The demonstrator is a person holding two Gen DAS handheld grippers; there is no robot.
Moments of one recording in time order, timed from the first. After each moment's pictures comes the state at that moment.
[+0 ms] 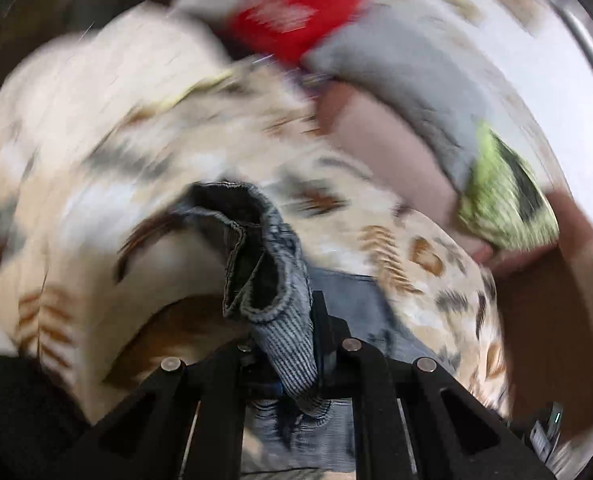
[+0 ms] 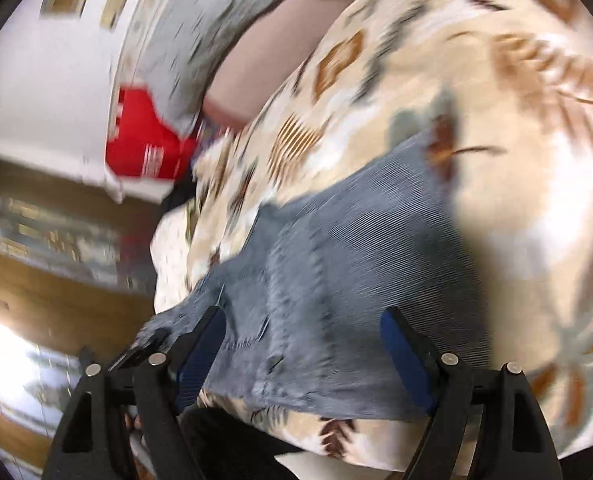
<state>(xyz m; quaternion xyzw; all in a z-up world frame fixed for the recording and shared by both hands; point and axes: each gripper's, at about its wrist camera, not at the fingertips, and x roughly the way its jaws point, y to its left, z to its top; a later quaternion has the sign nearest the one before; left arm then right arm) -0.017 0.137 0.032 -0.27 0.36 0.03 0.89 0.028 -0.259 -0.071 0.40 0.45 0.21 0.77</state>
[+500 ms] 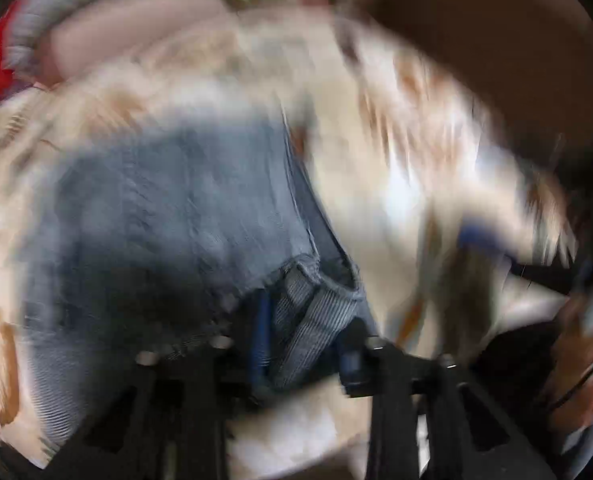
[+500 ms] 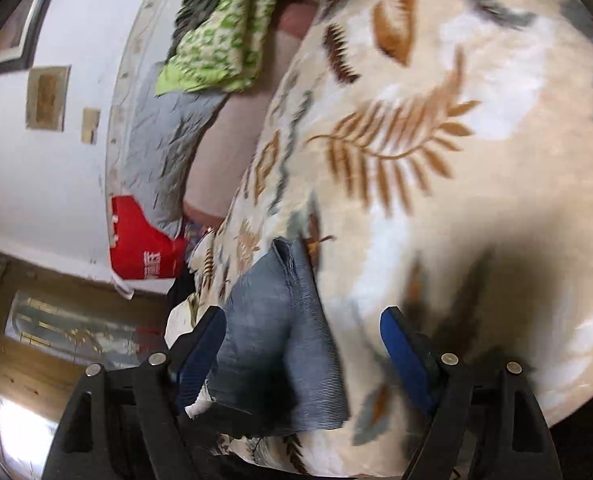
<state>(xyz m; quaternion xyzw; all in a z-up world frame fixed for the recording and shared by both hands) -0.004 -0.159 -0.055 0.09 0.53 -0.20 0.82 -0.016 -0.386 -0.089 0.51 0.37 0.12 0.77</state>
